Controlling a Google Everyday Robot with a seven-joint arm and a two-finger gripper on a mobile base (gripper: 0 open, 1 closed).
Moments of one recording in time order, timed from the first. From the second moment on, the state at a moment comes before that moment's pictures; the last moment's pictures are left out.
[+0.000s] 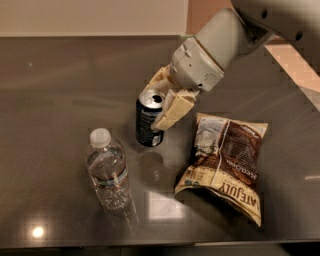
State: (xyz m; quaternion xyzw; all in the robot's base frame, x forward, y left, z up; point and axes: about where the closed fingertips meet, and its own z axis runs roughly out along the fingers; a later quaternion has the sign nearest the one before) arm 0.476 0.004 0.935 -0.78 0.51 0.25 0.27
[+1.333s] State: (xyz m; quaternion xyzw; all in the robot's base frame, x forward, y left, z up) arm 0.389 0.035 0.921 -0.84 0.40 0.28 0.22
